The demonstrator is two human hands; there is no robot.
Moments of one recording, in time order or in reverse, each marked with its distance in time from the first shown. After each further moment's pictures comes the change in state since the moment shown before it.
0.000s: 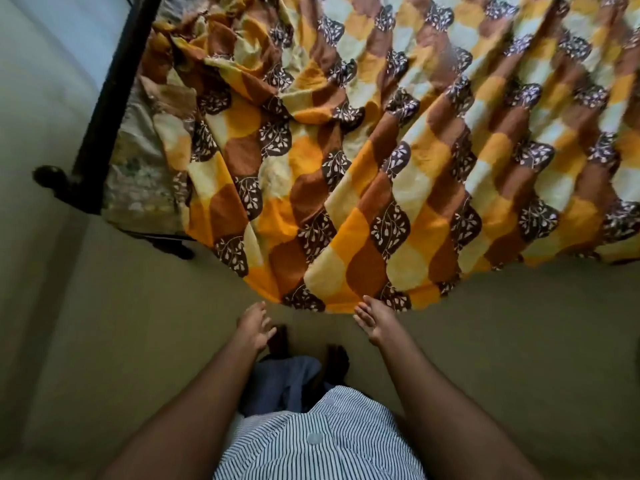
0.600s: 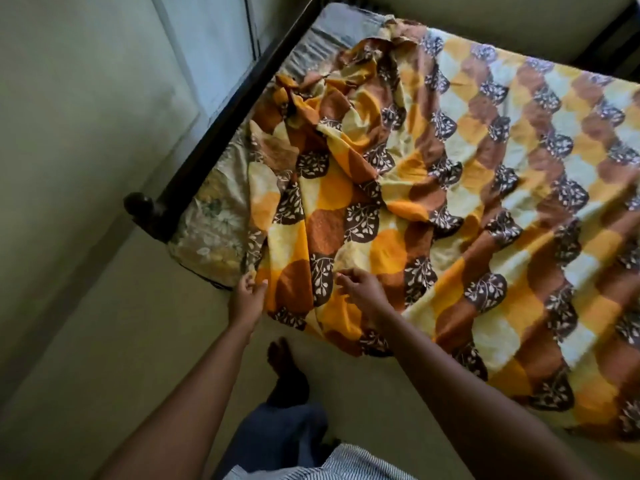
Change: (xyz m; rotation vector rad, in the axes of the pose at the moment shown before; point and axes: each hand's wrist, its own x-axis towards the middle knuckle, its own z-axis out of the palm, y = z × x) left_hand 0.061 0.213 -0.027 0.313 0.267 0.573; right_hand 0.009 -0.110 0.272 -1.043 -0.398 -0.631
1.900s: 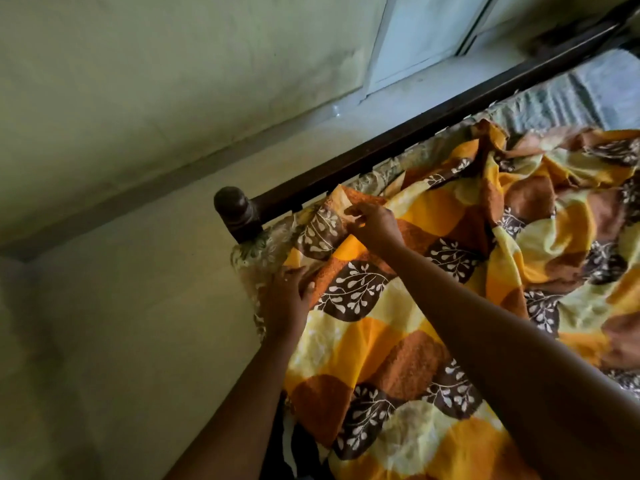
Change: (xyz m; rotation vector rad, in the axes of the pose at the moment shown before) left_hand 0.179 0.039 -0.004 0.349 0.473 -0.012; right_hand 0.284 -0.220 0.177 -0.910 -0.374 -0.604
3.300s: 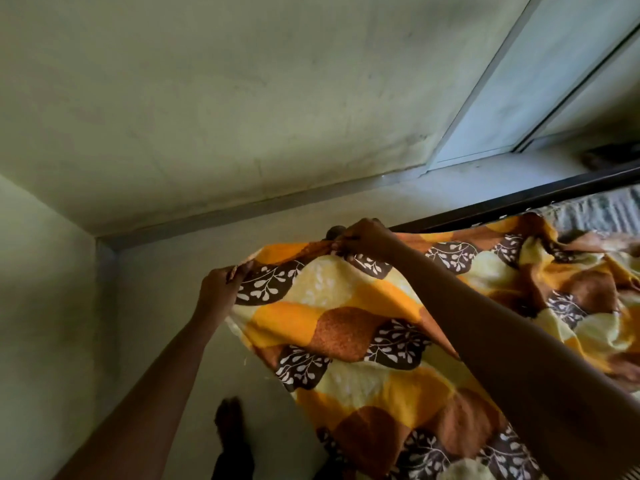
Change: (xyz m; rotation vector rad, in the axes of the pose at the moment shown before) left_hand 0.017 -0.162 -0.198 -0.473 0.114 -0.282; right_hand -0.002 -0.179 0.035 -0.280 -0.377 -0.445
